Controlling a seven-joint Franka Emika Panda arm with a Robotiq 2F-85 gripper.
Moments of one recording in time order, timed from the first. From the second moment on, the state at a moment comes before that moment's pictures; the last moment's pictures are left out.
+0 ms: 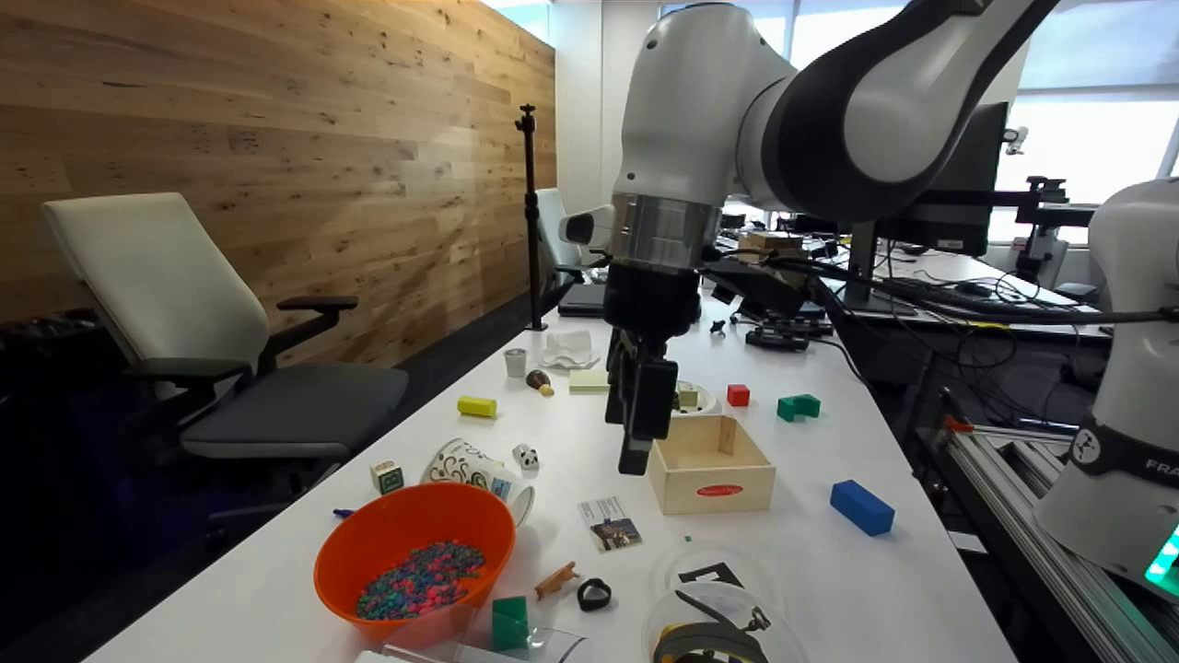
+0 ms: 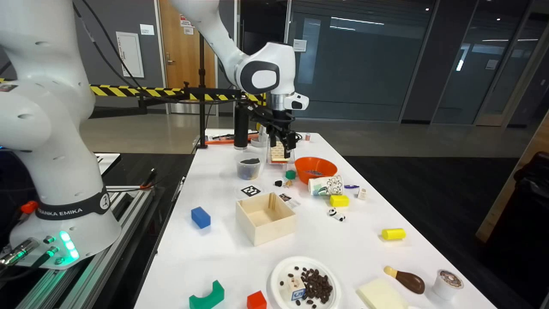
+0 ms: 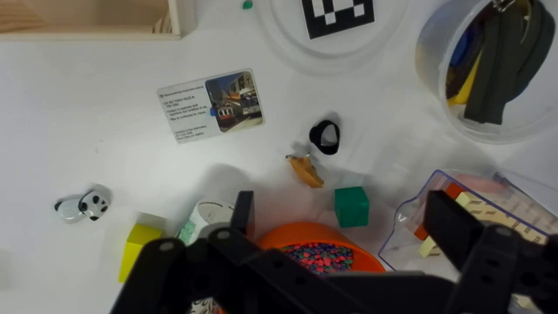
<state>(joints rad) 0.18 0.10 0.19 -2.29 0.04 2.57 -0.03</state>
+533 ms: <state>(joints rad) 0.20 0.26 0.22 -2.15 -0.08 2.57 -0.23</state>
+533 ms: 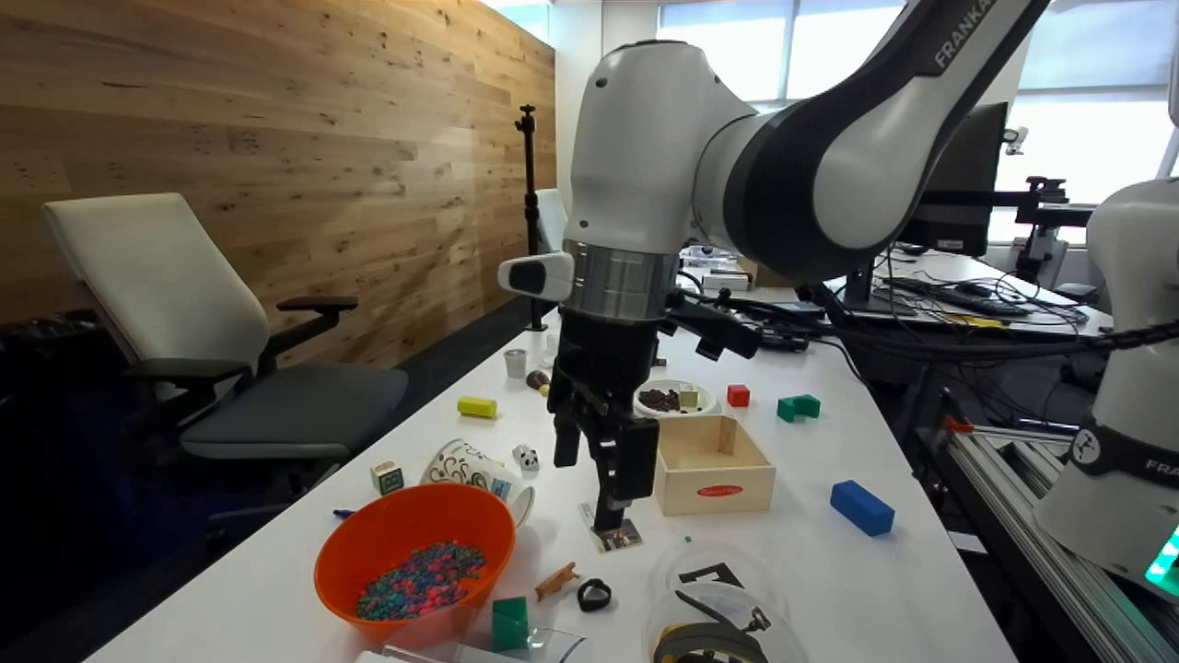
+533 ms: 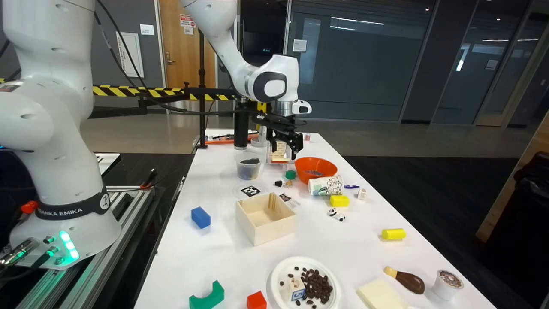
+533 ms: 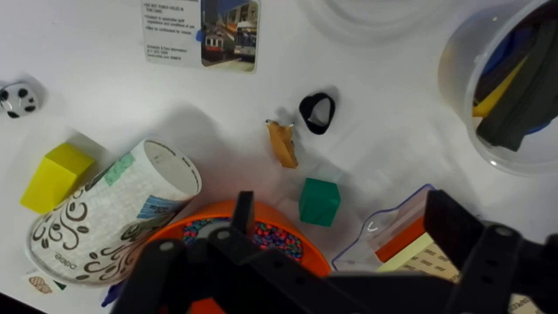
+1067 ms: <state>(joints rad) 0.21 0.38 0.19 -2.03 -0.26 2.51 -0.28</state>
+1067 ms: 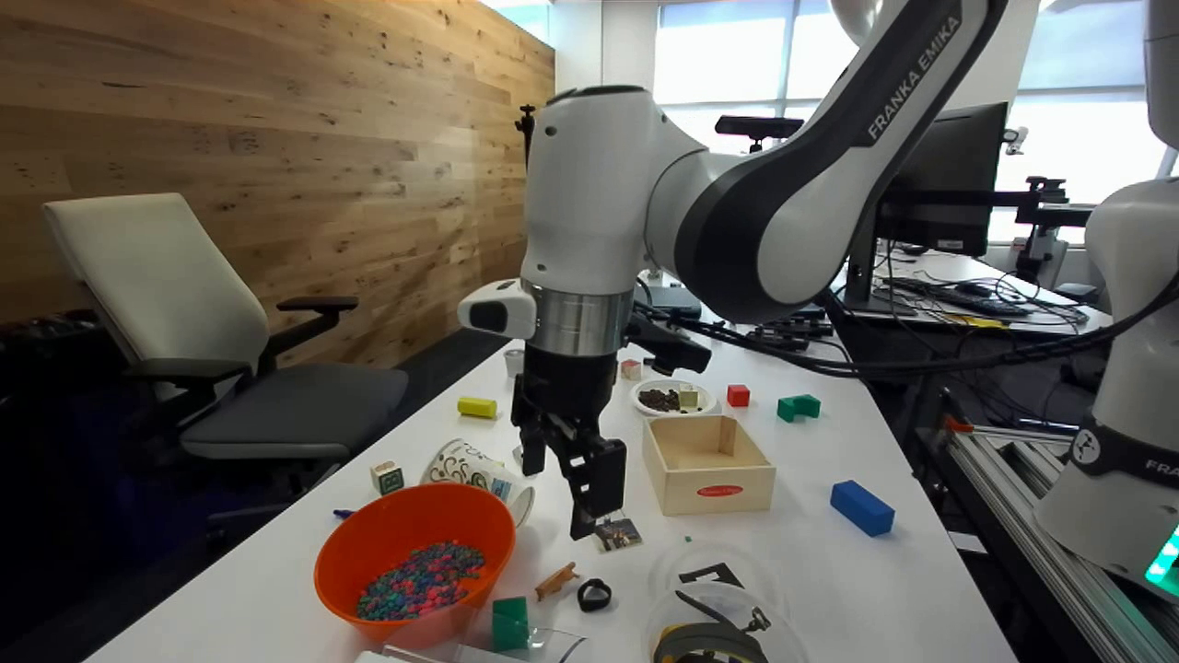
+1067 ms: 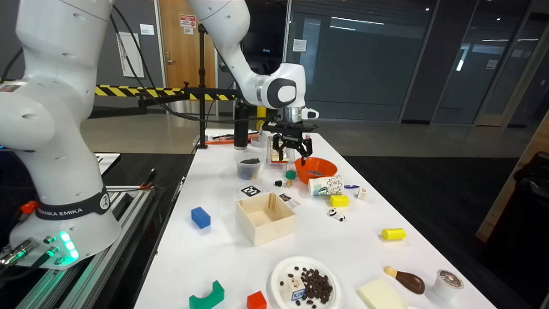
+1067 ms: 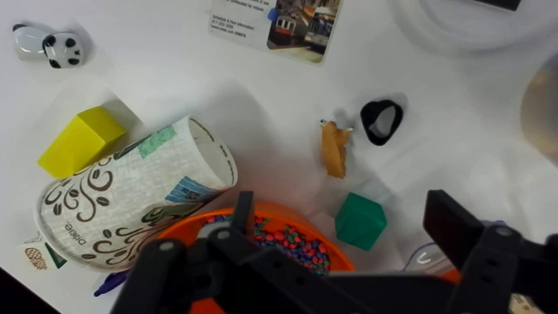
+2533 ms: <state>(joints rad) 0.18 0.51 0.21 -2.03 -0.24 2.58 -0.29</state>
